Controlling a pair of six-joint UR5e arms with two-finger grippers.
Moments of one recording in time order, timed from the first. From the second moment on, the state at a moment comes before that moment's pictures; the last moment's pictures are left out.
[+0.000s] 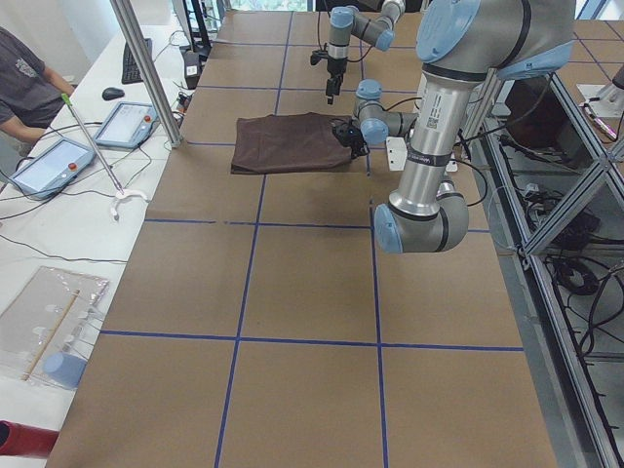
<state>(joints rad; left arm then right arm) -0.25 -2.03 -1.91 -1.69 -1.68 -2.01 0.43 -1.19 2.00 -1.45 1.84 1.71</state>
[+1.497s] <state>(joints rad) -0.25 -2.03 -1.92 -1.69 -1.68 -1.99 0.28 -1.19 1.87 -1.53 1.73 2.11</state>
